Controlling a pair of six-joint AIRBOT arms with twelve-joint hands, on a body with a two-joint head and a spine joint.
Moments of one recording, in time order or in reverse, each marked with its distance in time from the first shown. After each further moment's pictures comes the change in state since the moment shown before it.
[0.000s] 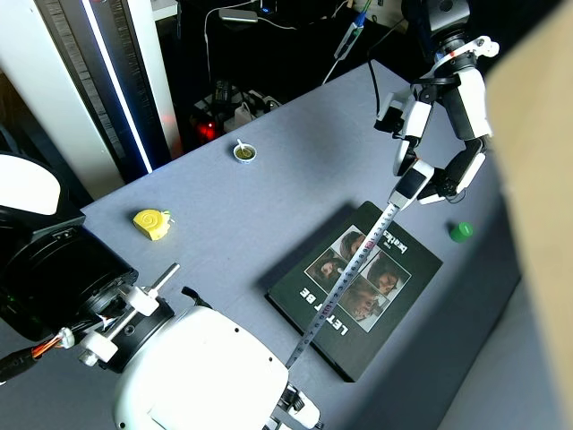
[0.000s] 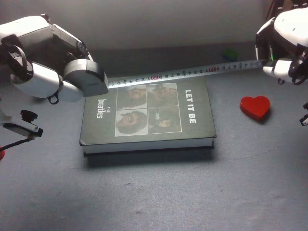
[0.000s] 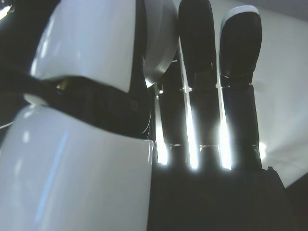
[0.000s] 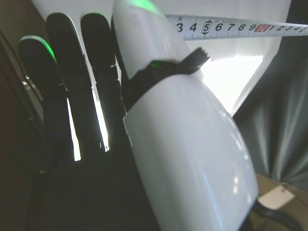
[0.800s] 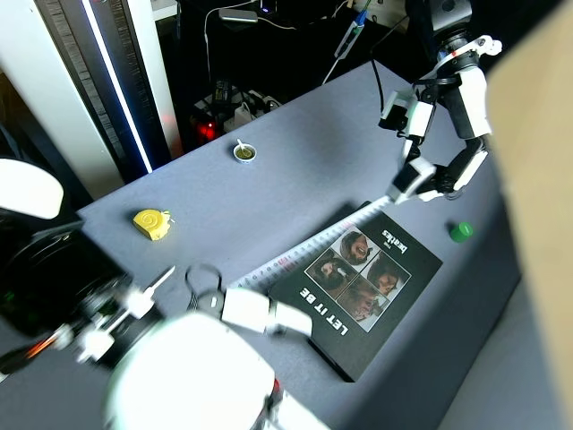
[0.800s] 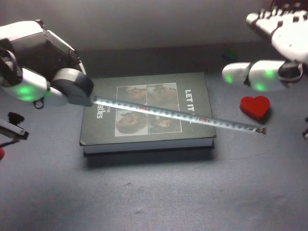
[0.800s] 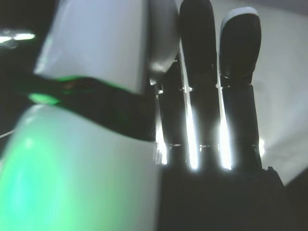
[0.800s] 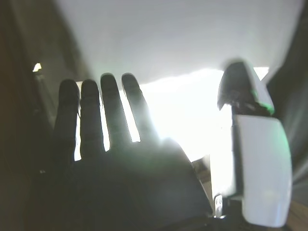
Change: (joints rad) left arm 0.003 0.009 0.046 0.047 0.077 0.004; right arm -0.043 0.000 -0.064 -0.010 -0.037 -0.027
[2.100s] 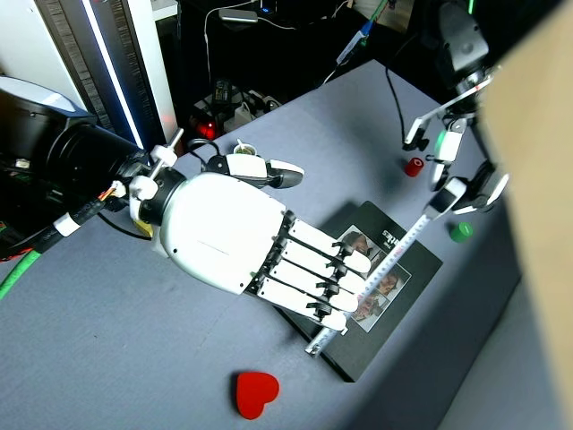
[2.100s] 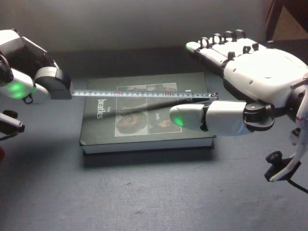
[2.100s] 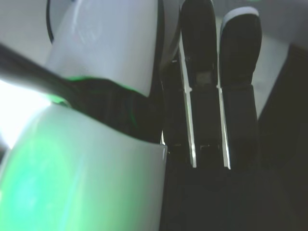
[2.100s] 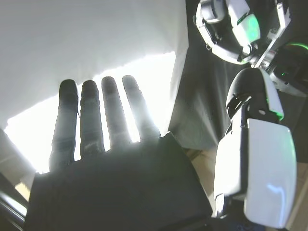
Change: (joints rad) left arm 0.158 -0.132 0.202 -0.076 -0.152 -0.147; right arm -0.019 0.013 -0.240 -0.187 -0.031 0.183
